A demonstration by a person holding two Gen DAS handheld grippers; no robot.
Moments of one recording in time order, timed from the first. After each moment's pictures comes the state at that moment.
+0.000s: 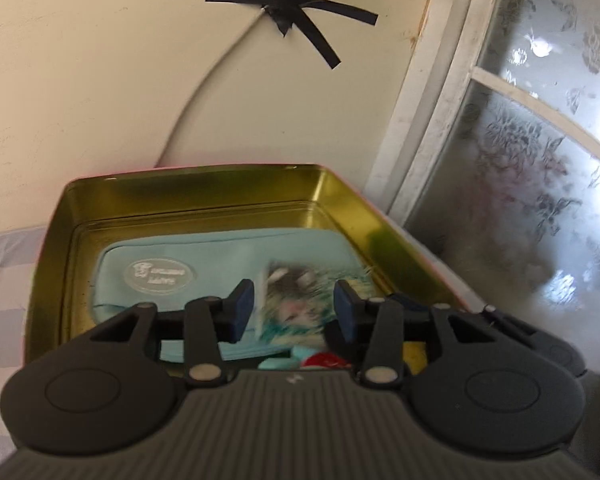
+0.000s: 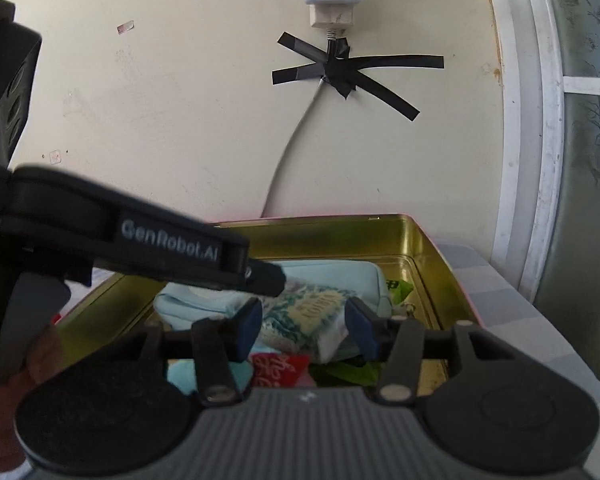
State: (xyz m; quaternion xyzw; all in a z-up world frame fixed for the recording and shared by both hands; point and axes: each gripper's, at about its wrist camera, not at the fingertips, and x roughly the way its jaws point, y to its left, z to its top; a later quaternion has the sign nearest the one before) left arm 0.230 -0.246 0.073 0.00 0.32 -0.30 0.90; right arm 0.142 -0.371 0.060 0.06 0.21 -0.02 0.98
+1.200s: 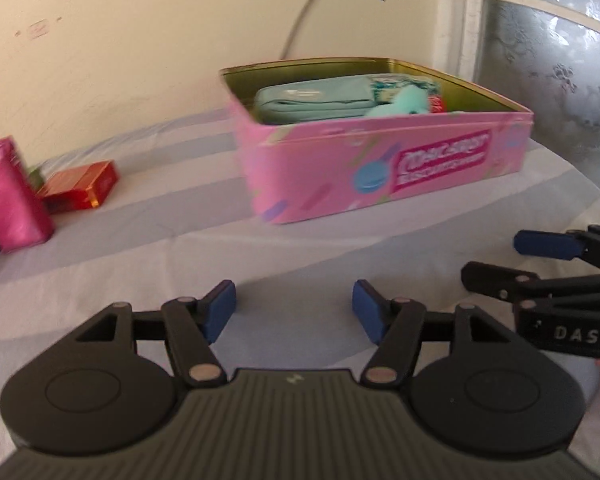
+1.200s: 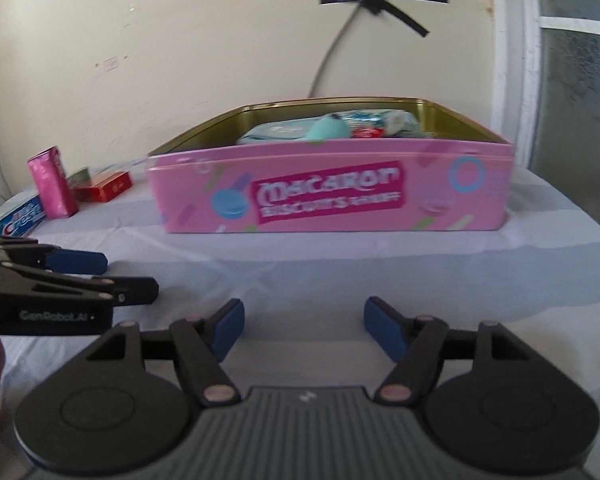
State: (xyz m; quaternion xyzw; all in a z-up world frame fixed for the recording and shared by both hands) left arm 0.092 -0.110 -0.006 0.09 0.32 -0.20 0.92; right arm 0.012 -0.286 0.010 0.05 0.31 -0.02 0.95
